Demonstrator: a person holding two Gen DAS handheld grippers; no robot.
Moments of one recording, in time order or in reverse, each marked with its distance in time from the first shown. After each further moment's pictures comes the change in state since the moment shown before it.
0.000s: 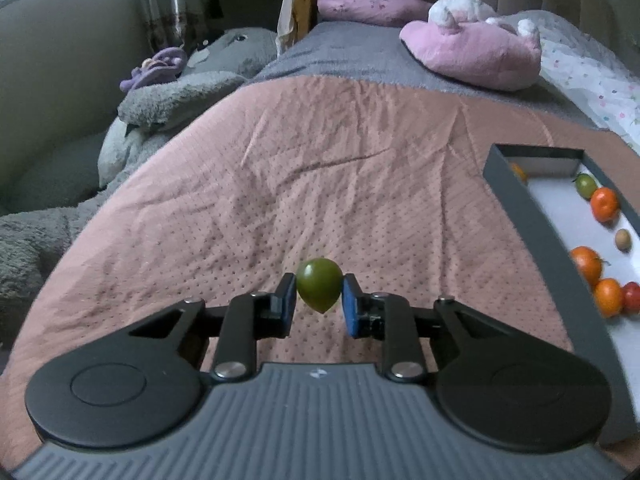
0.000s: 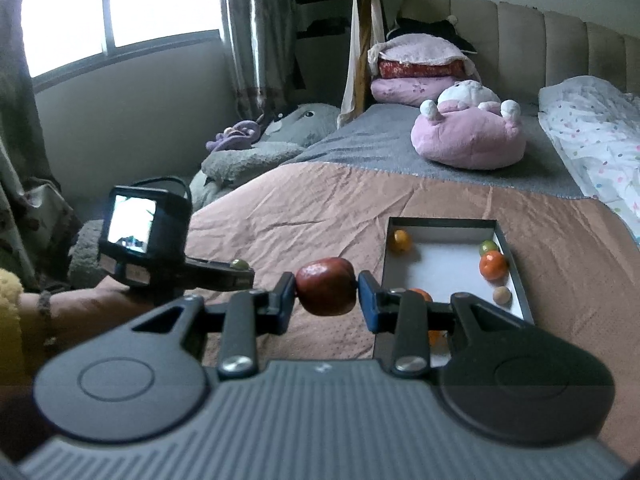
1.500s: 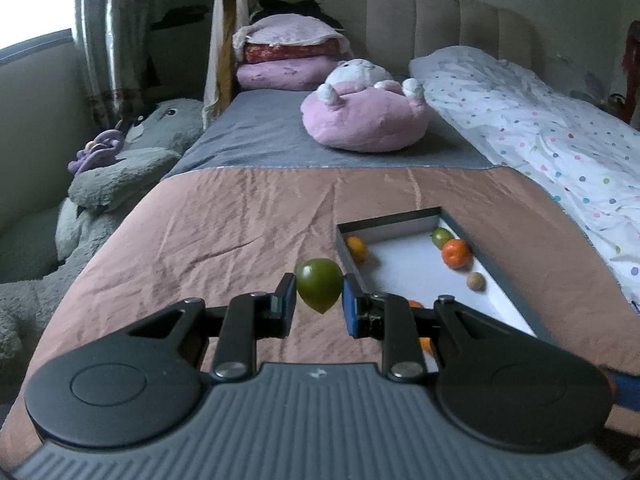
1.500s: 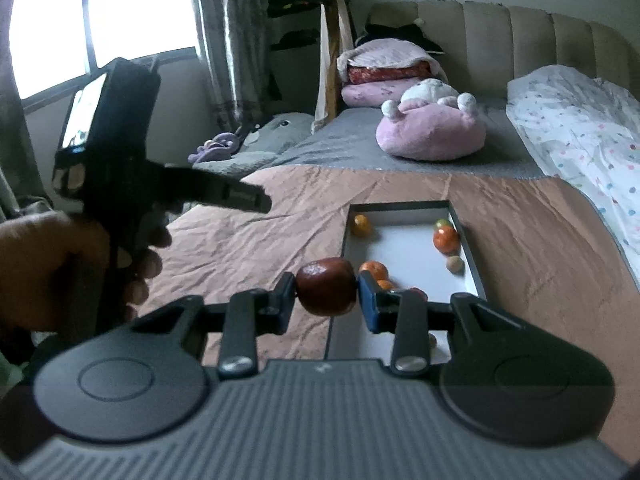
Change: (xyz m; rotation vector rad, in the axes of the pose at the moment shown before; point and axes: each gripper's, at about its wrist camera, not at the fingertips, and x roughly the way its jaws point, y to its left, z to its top) left arm -0.135 -0.096 0.037 0.118 -0.145 -0.168; right arm -0.052 -0.030 -0.031 0.069 -0.026 -0.050
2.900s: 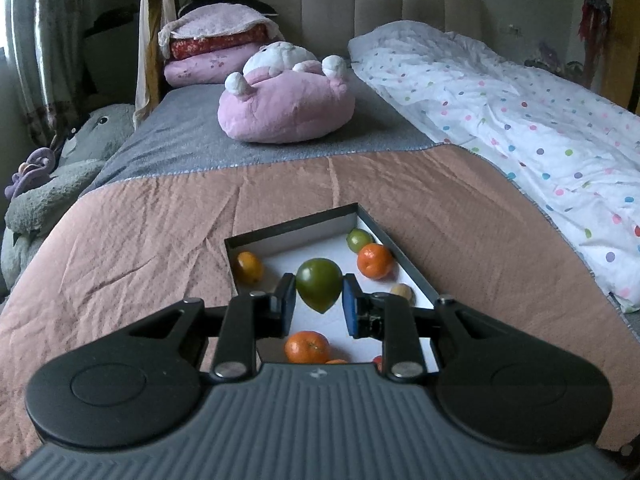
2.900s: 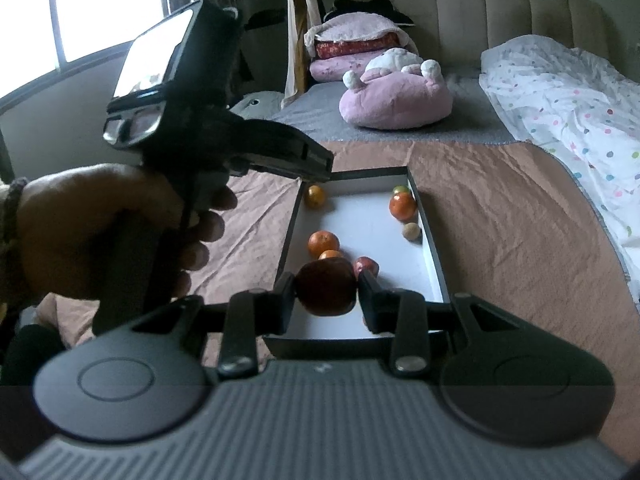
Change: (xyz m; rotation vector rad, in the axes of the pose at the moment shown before) left arm 0.076 -0.090 0.021 0.097 0.045 -0.125; right arm 0.006 -0.039 -0.012 0.049 0.072 -0.055
